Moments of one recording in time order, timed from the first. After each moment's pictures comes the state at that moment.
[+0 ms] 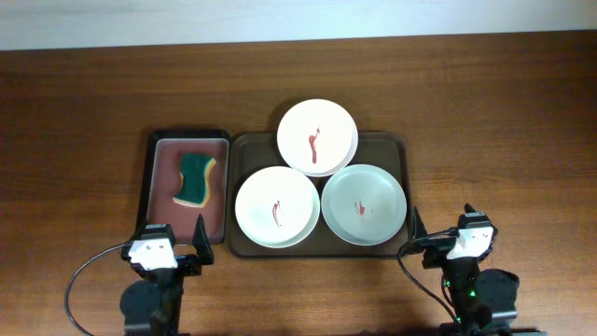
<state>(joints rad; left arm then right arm) 0.02 0.05 0.10 -0.26 -0.02 -0.07 0.05 0.01 0.11 -0.27 -0.02 0.02</state>
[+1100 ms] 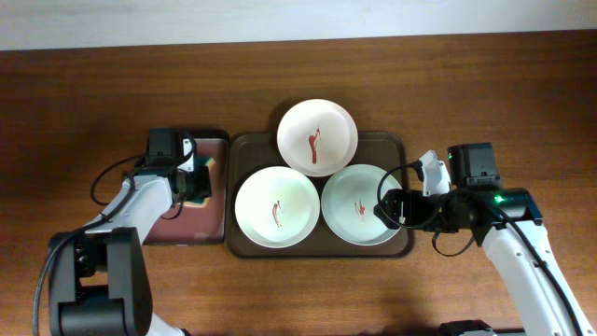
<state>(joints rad) 0.02 1.75 0.94 -0.39 0.01 -0.08 0.04 1.21 0.90 -0.93 -0.45 0.16</state>
